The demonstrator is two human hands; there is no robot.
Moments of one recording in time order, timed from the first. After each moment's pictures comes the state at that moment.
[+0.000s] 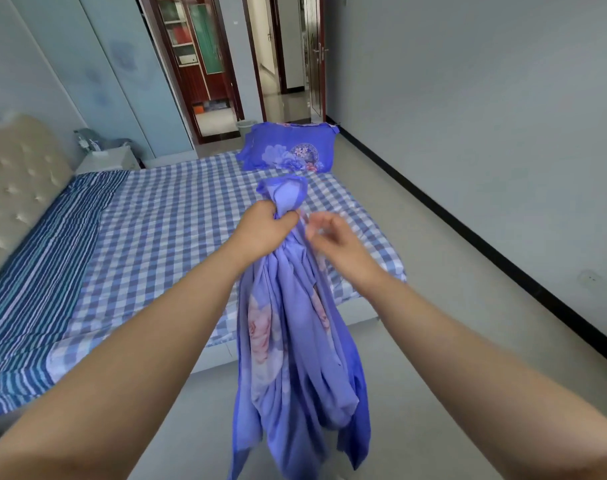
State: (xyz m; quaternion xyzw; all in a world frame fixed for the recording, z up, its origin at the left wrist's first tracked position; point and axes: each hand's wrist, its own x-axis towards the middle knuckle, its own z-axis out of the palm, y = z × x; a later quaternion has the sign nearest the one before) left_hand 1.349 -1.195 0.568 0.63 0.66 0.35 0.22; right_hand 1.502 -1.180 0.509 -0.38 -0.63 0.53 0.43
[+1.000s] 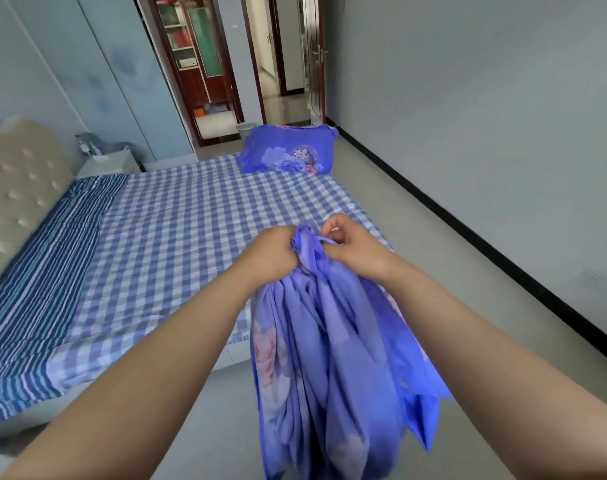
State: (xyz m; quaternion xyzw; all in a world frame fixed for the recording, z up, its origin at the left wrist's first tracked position) left_hand 1.361 -1.197 0.549 0.71 0.66 0.18 0.16; right_hand 1.532 -1.167 0.527 -0.37 -0.70 0.50 0.34
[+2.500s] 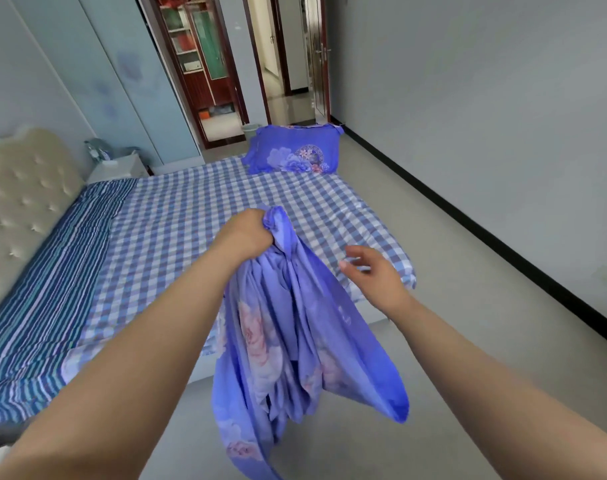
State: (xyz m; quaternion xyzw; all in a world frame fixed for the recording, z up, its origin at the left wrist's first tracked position) left_hand 1.321 -1.169 0.567 0.63 0.75 0.14 0.10; right_hand 1.543 -1.176 0.462 -0.51 -0.63 0.44 0.39
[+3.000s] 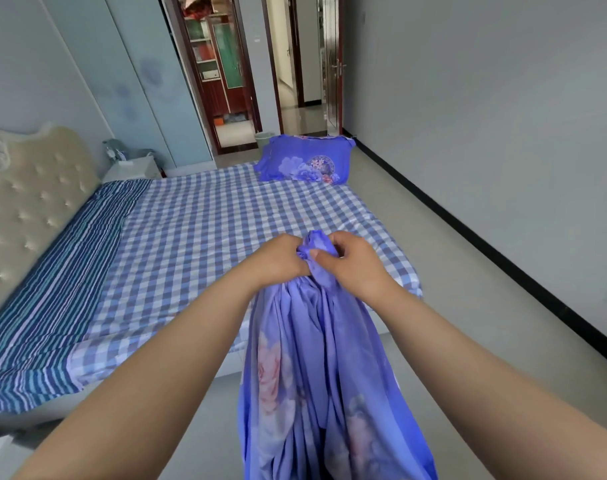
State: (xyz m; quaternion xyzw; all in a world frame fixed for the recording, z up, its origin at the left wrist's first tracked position) left_hand 1.337 -1.208 0.562 0.68 0.65 0.19 0.28; right_hand 1.490 -1.198 0.537 -0.44 -0.70 0.41 0.38
